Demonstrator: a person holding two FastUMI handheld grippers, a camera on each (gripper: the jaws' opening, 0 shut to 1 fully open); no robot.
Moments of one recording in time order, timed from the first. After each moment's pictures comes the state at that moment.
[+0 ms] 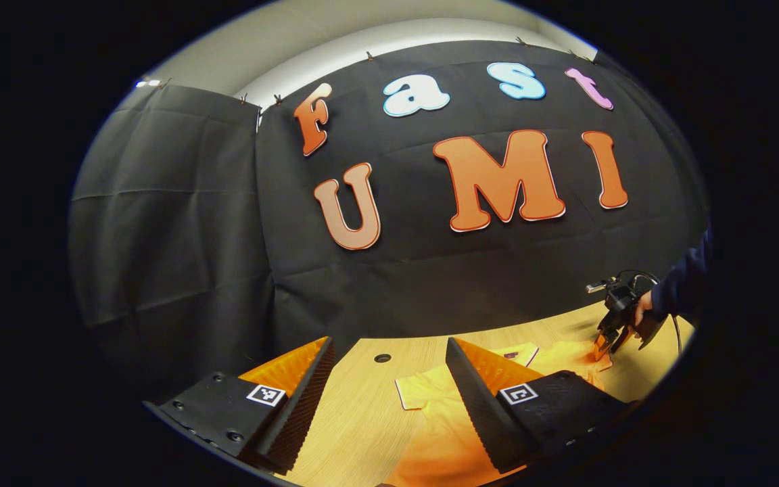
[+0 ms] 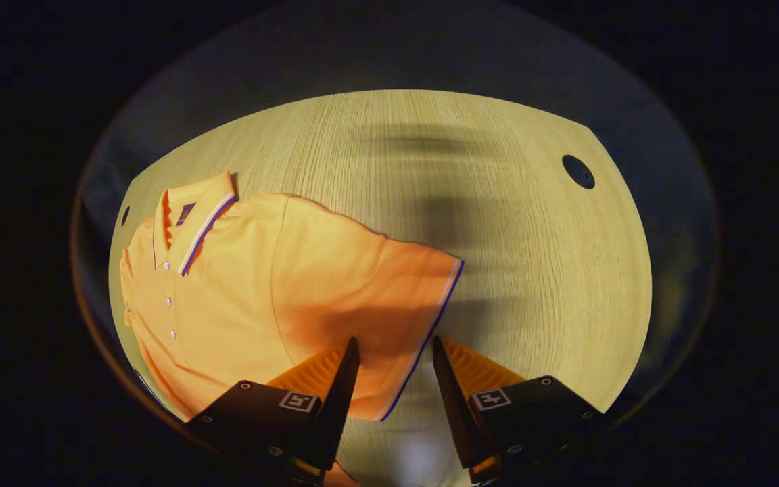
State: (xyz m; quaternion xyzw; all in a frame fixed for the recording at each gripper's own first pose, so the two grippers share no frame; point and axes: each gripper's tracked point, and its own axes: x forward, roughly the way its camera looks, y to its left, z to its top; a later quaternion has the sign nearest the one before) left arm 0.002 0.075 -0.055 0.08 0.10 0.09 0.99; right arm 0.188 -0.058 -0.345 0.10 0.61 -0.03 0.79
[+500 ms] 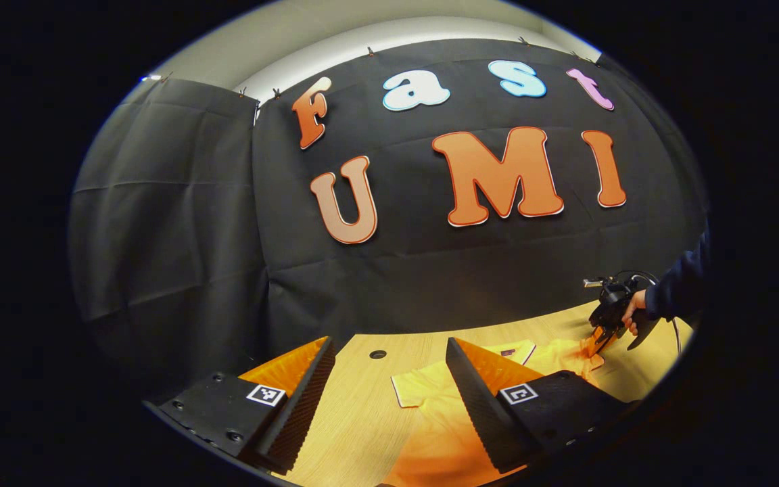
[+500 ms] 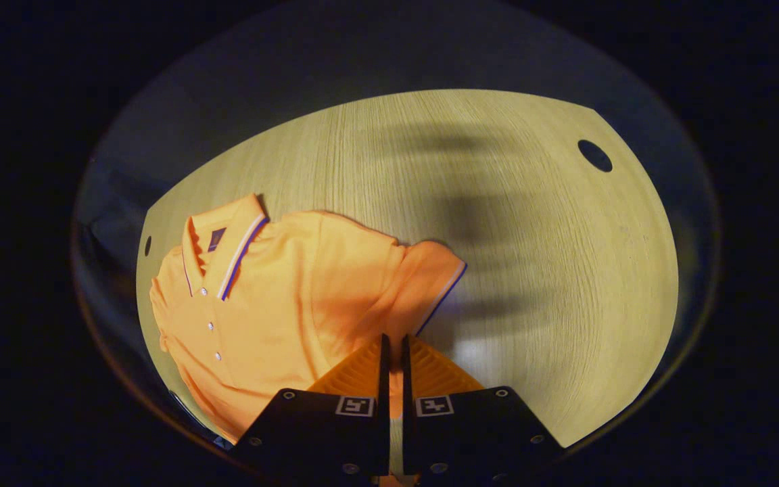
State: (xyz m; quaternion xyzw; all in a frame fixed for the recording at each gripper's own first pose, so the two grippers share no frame) left arm 0.005 0.087 -0.067 0.07 0.10 0.08 0.99; right arm 0.209 -0.025 -0.322 0.18 0.58 -0.03 0.79
